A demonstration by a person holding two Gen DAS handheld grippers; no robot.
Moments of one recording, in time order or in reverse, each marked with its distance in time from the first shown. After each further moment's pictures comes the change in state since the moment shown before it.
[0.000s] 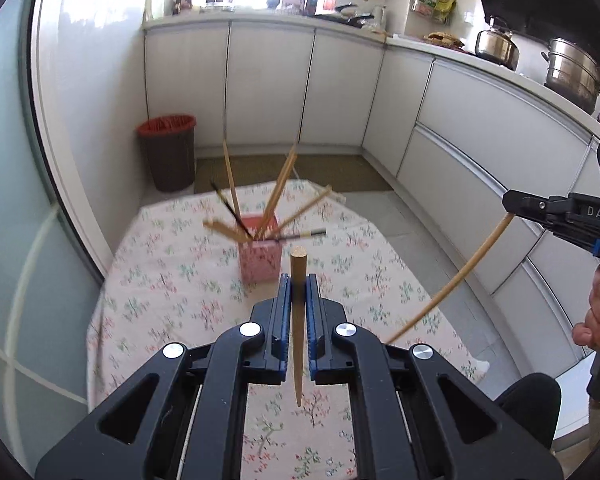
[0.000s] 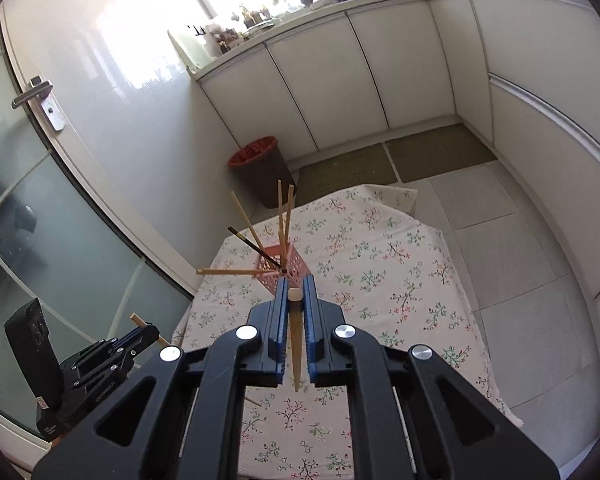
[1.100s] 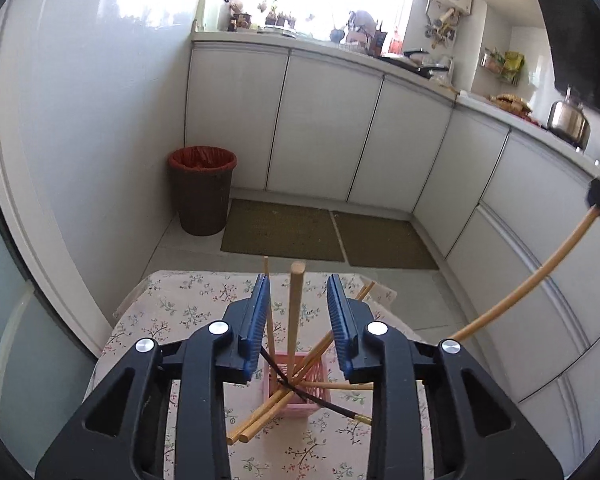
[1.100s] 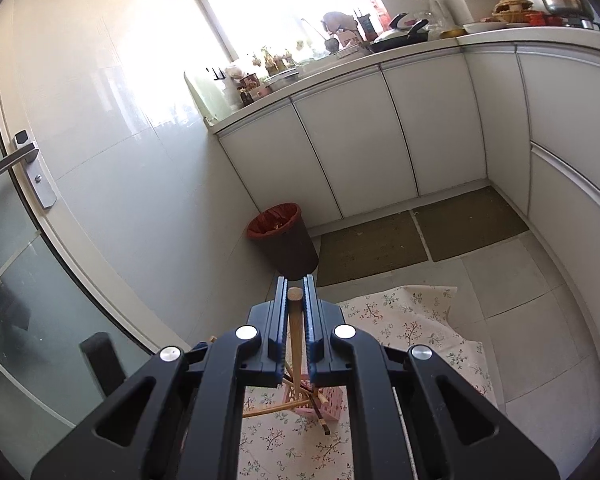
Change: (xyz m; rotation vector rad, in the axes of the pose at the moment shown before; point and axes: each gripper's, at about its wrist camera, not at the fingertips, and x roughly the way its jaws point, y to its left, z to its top) left arm 0.106 0.065 0.116 -0.208 -0.150 0.091; right arm 0.082 0.053 0.142 -0.049 -0.173 0.041
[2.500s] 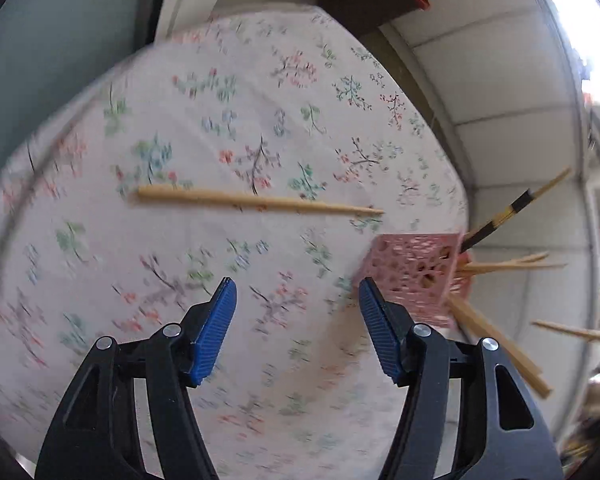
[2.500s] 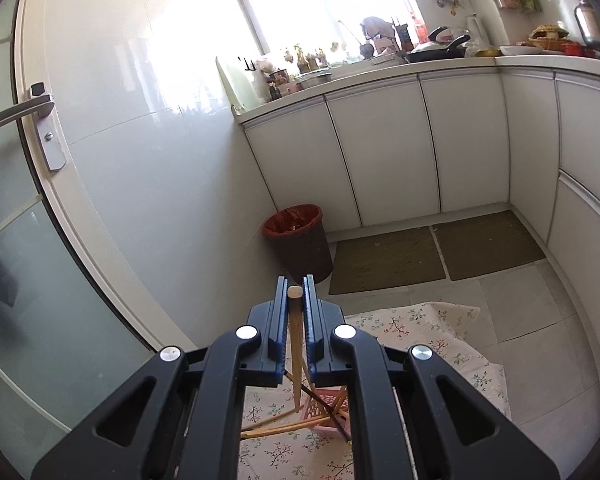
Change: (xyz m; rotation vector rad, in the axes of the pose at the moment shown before) left arm 0.091 0.184 -0.139 -0.661 0.608 0.089; right arm 0.037 0.050 -0.014 -0.104 -0.015 0.032
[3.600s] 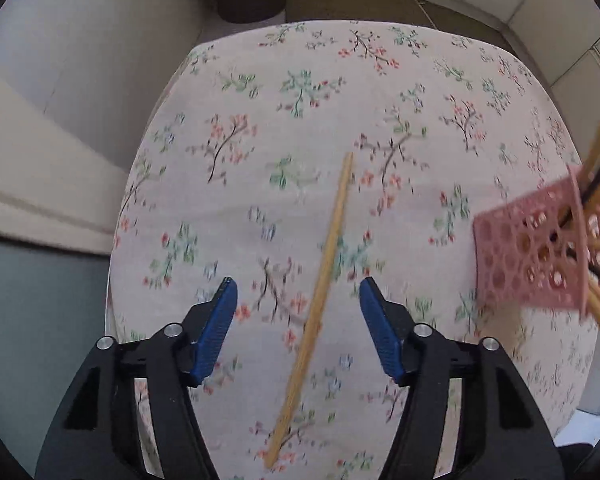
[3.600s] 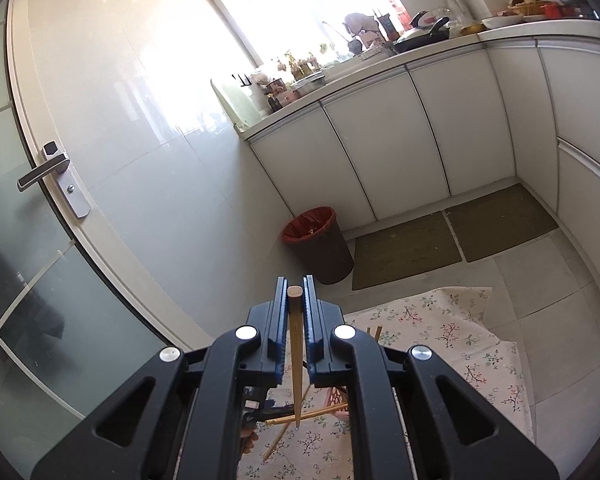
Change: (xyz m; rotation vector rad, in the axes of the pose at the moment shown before) left arm 0.062 -0.039 0.062 0.651 0.085 0.395; right arm -0.042 -0.035 0.015 0.134 0.001 0.088
